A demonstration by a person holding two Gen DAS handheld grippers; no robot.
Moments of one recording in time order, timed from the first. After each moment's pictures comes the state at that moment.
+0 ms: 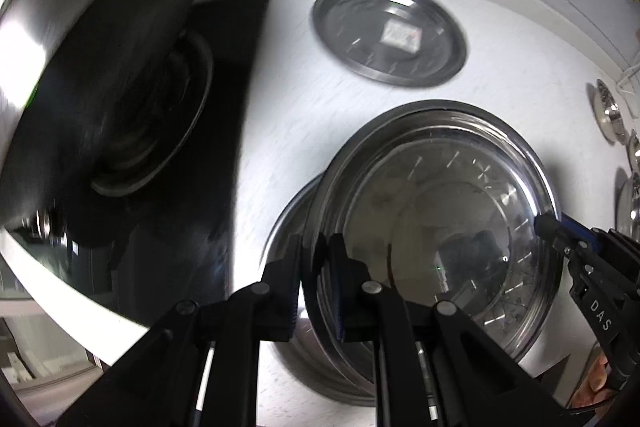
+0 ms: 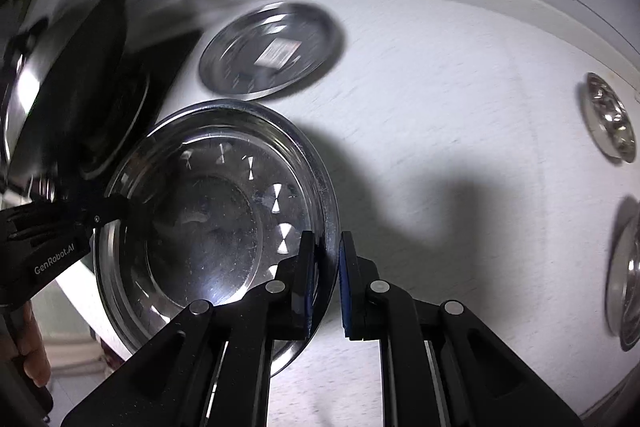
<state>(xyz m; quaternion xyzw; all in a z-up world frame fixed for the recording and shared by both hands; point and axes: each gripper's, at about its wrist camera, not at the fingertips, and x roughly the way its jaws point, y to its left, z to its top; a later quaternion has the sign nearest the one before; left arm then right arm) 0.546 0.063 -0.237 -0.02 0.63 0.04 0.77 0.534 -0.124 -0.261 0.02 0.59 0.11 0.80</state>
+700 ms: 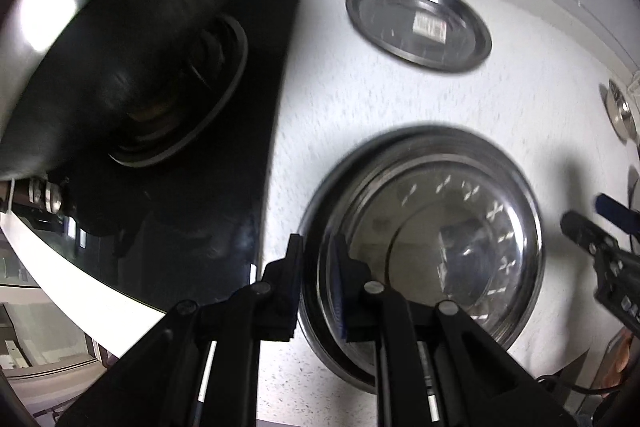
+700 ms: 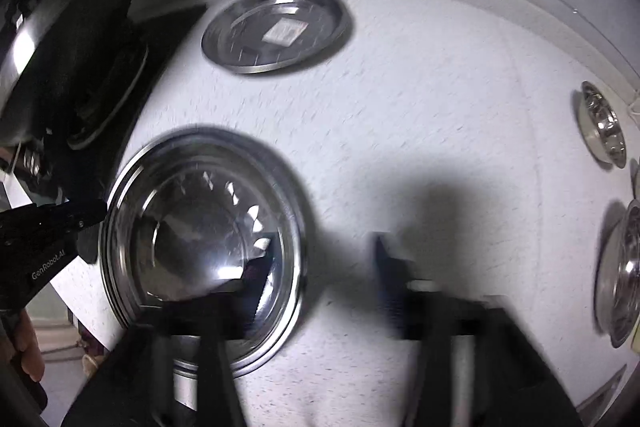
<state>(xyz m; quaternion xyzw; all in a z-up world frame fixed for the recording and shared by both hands) 0.522 0.074 -0.236 -0.01 0.61 0.07 0.79 0.519 -0.110 -0.261 -0.02 0.58 0.09 0.81</state>
